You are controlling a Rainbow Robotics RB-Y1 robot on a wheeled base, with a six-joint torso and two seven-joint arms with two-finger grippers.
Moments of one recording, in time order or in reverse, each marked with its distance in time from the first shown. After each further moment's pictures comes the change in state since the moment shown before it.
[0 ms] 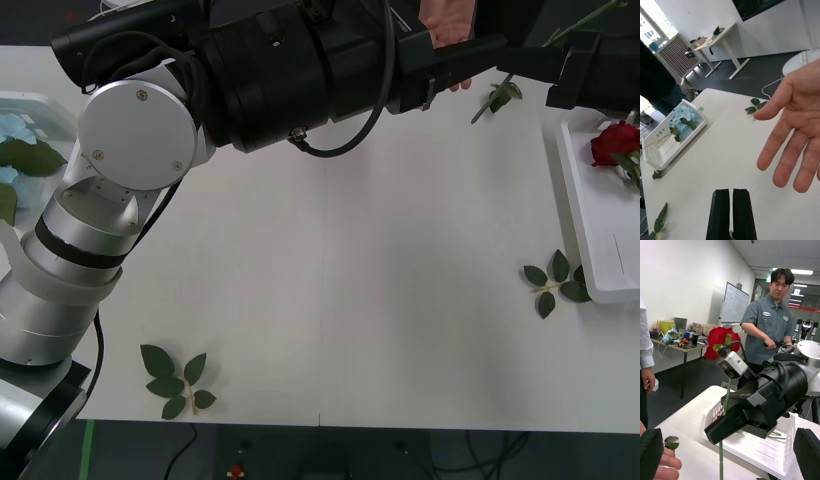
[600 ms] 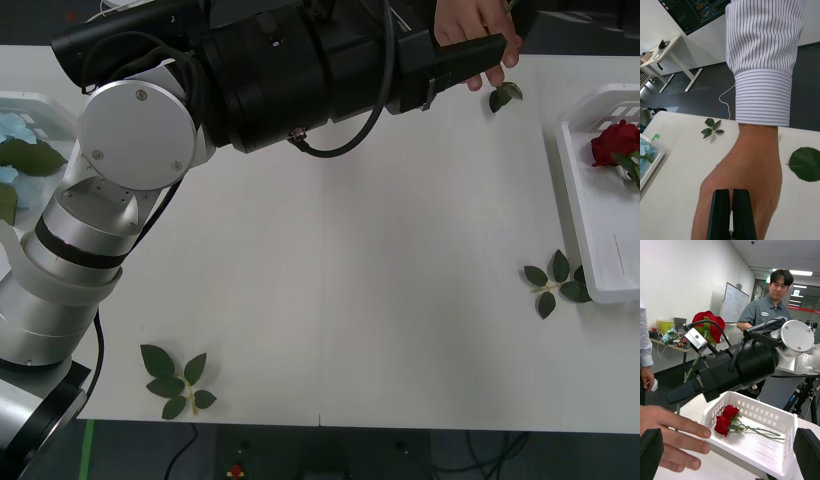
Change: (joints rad) right arm -0.267 0.114 -0.001 0.144 0.590 -0.013 -0.564; left arm 0.001 0.000 0.000 0.000 0.005 0.000 0.000
